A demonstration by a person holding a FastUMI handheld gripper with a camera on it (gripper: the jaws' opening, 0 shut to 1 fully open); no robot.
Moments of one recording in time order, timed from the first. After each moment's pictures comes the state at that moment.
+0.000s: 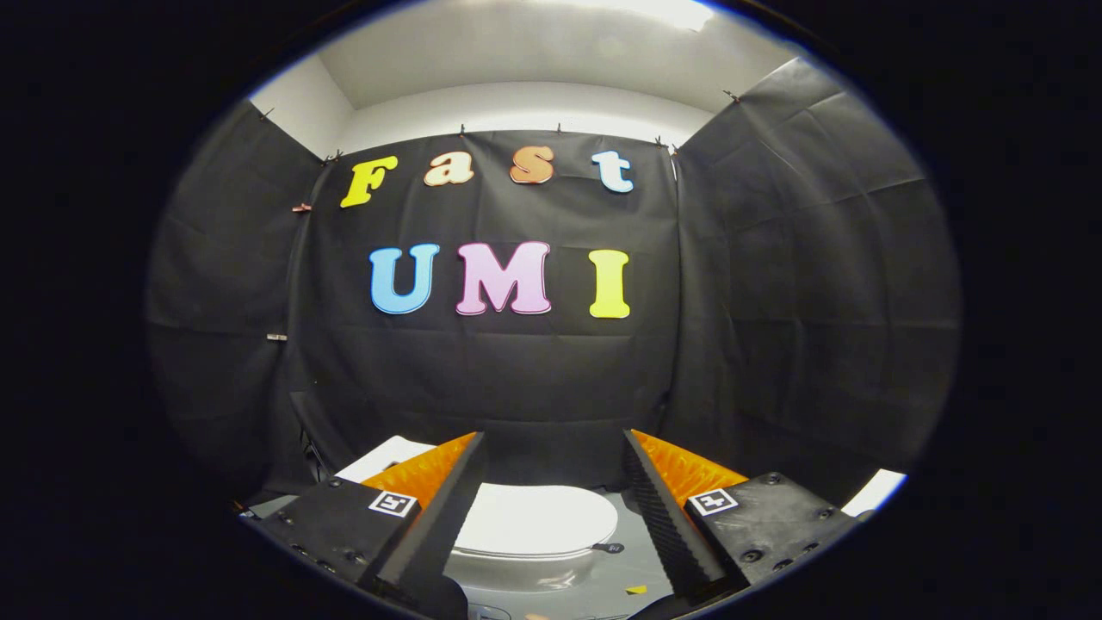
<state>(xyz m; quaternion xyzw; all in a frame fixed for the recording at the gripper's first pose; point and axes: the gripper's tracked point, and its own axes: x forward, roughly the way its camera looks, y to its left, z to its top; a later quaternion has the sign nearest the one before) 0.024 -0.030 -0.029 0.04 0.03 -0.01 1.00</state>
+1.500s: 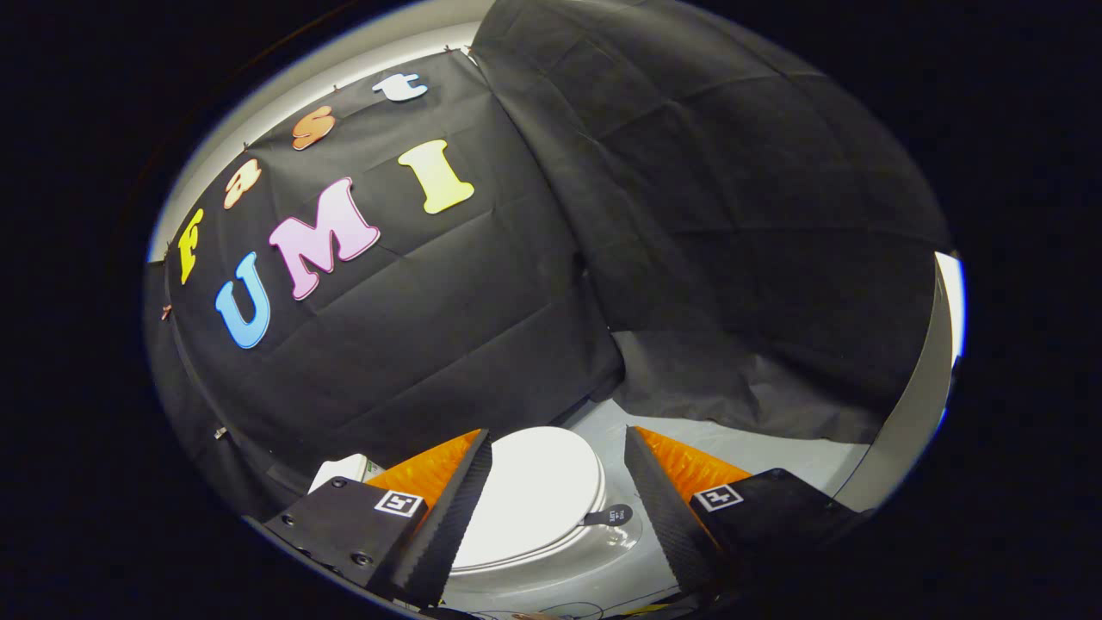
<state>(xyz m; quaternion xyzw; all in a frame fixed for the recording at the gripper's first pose) 0.187 -0.203 -0.303 0.30 0.18 -0.14 0.93</state>
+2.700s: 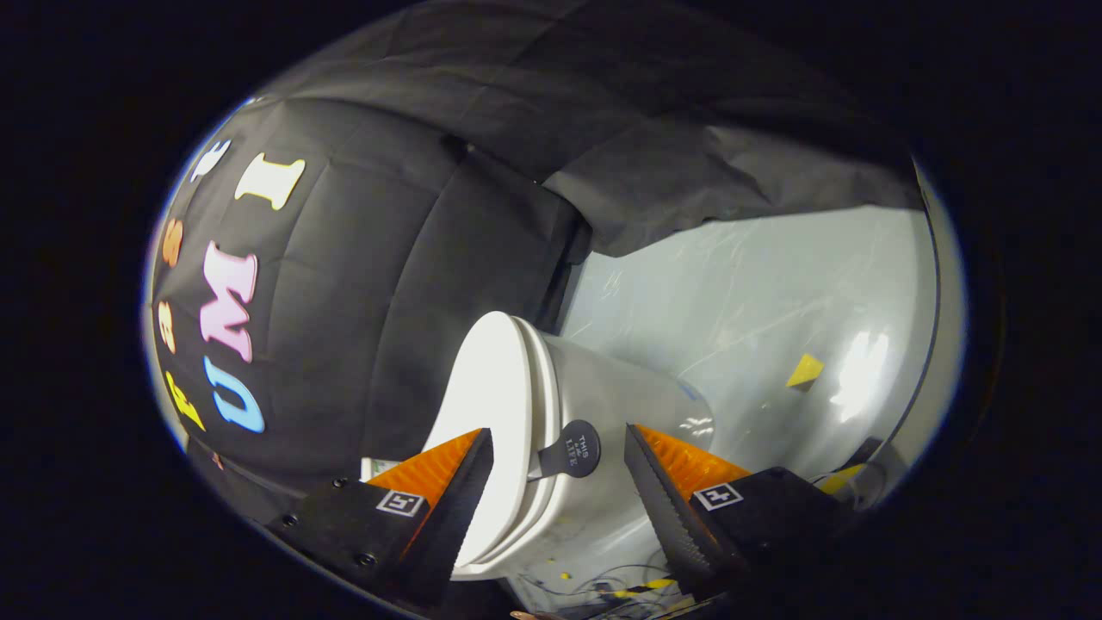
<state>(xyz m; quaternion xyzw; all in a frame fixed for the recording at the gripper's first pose) 0.212 -0.192 -0.546 0.58 0.29 -0.12 0.75</state>
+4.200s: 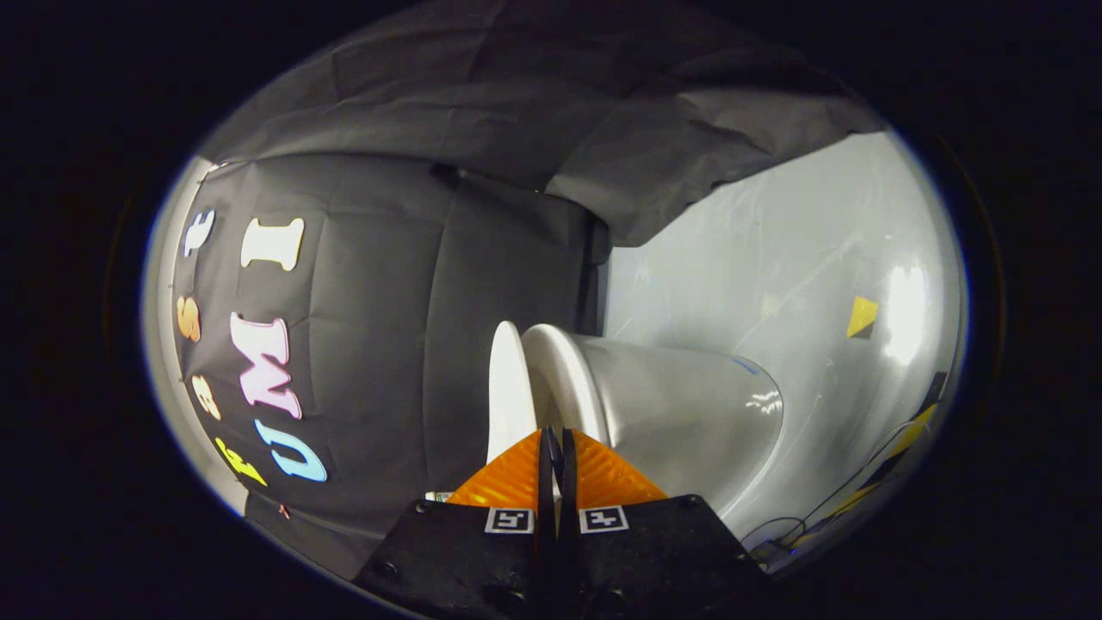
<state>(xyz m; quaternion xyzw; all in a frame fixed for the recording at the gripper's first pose) 0.242 -0.175 -0.536 0.64 0.23 -0.09 0.73</state>
